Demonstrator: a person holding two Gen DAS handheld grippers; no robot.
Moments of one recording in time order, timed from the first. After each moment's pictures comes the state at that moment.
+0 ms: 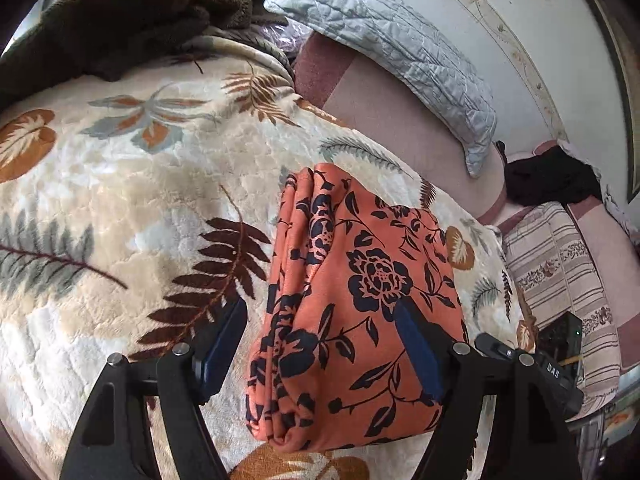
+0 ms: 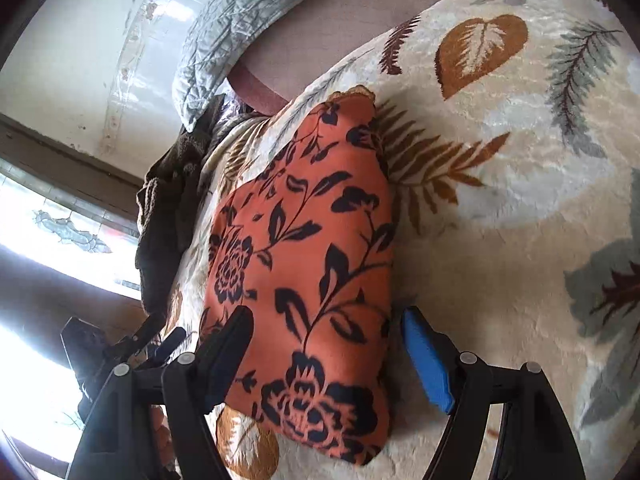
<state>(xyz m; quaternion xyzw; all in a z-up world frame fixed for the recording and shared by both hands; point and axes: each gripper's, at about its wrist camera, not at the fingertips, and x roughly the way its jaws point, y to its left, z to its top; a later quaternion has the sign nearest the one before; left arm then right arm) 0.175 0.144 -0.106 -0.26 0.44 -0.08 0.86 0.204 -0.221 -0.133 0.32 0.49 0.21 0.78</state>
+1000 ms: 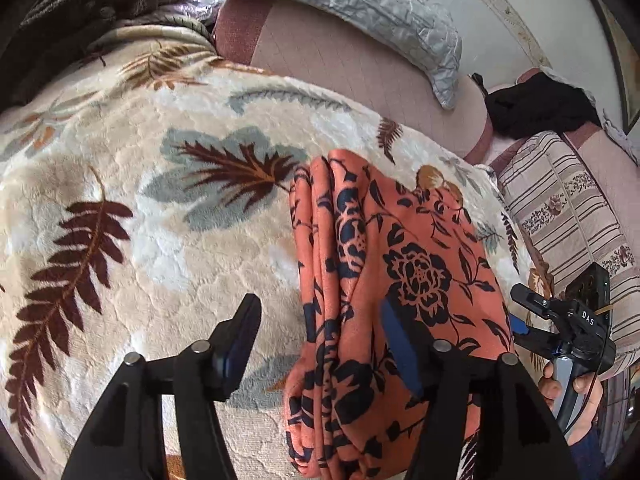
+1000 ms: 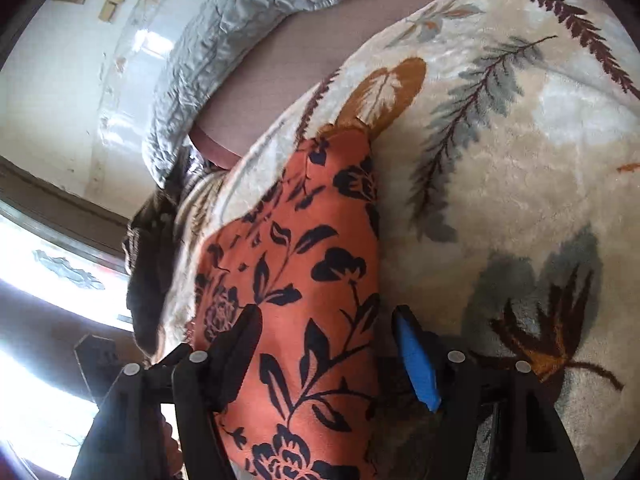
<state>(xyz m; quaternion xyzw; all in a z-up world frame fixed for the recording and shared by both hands) 0.196 0.026 -0.117 -0.18 0.46 -0.12 0.86 0.220 -0.346 -0.135 0.36 0.46 0.18 0.79</state>
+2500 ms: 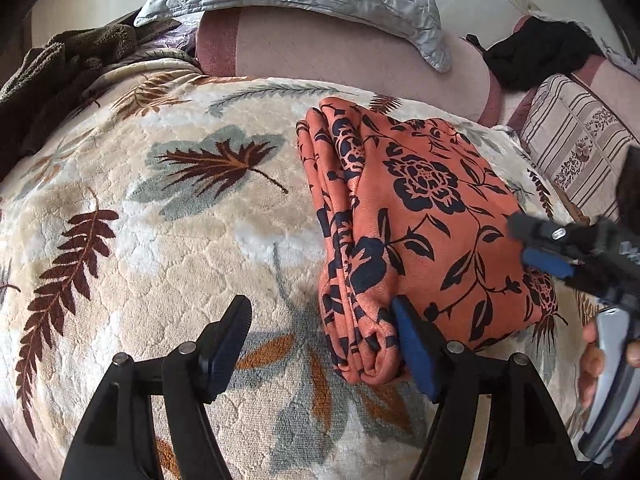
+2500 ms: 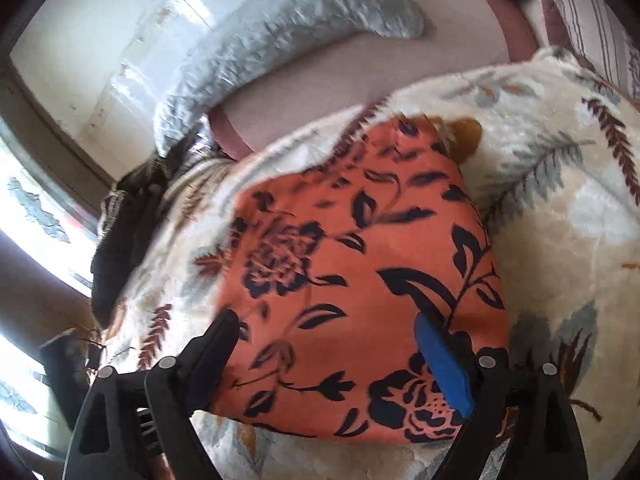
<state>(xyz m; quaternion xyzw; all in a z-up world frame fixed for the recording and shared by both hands) 0.173 -0.045 -0.128 -0.07 0.46 -0.07 0.88 0.232 -0.279 -0.109 0.21 0.47 0.14 0.85</state>
